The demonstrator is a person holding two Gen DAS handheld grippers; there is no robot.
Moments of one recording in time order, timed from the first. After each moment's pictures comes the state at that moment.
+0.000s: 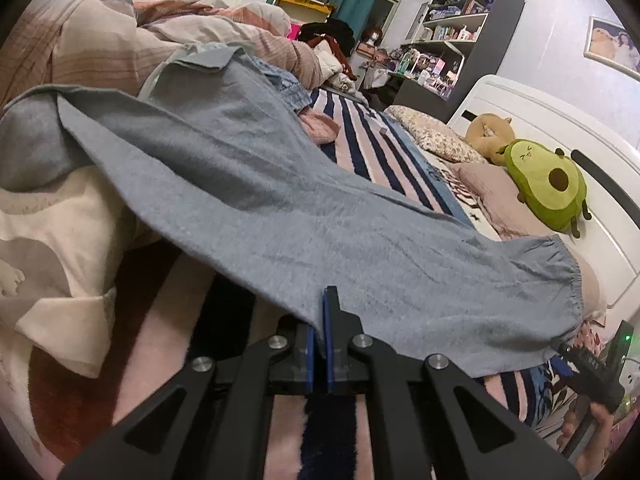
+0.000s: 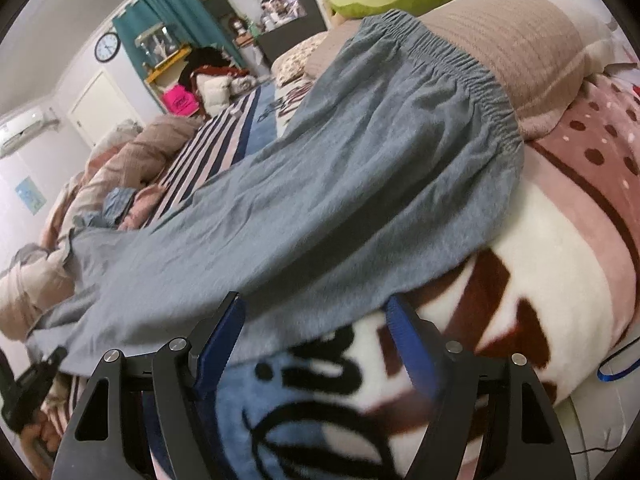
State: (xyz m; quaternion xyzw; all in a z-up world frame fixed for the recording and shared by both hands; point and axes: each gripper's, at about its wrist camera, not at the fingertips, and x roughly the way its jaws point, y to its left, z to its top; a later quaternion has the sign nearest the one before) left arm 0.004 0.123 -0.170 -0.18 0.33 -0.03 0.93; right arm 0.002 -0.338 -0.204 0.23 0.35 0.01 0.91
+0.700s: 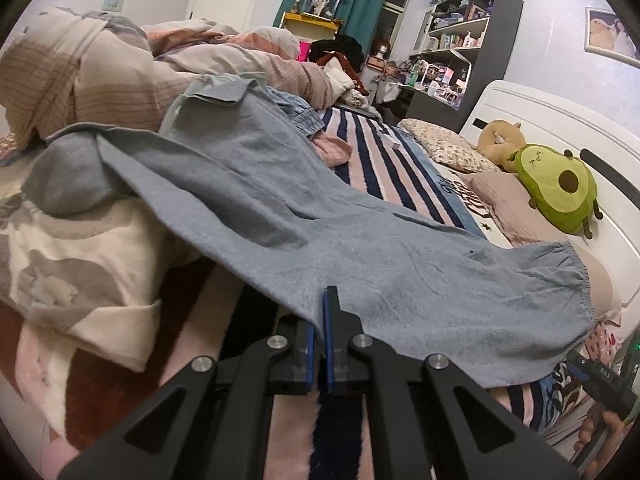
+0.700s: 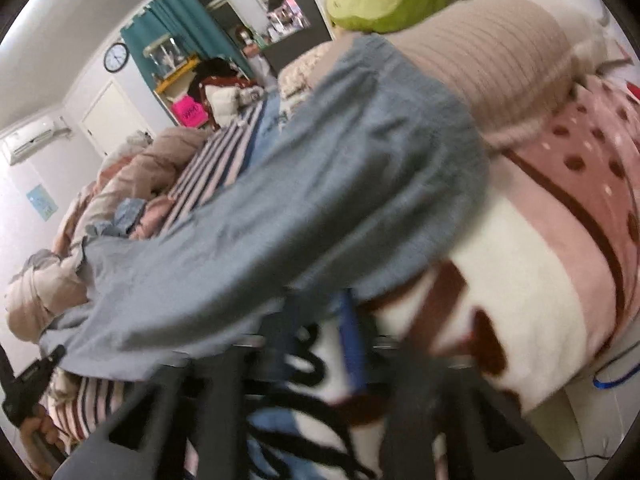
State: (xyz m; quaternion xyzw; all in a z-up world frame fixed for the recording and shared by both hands) left arm -0.019 0.121 -0.147 -0.15 0.31 0.01 0.94; right arm -0.015 -0.364 -0.203 0.23 0.34 0.02 0.91
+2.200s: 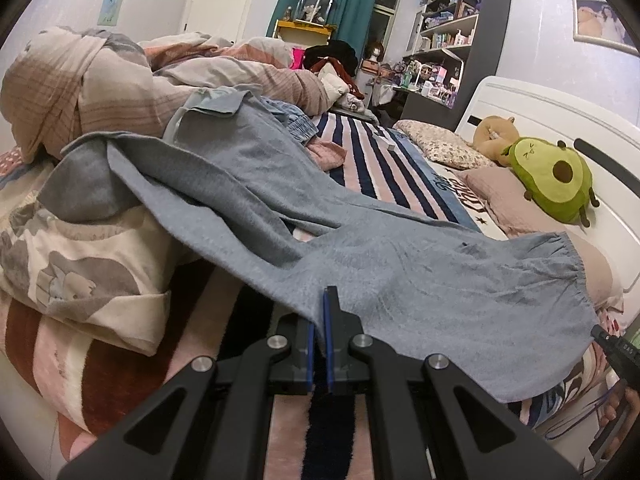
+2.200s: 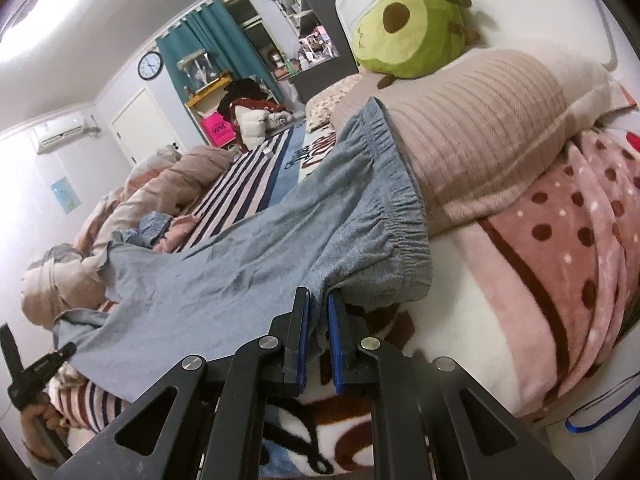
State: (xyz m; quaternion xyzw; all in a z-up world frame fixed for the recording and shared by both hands) left arm -0.038 0.110 -0.138 -0.13 0.30 0.01 0.95; right arm -0.038 -0.386 -0.168 0.22 0.28 0.07 0.93
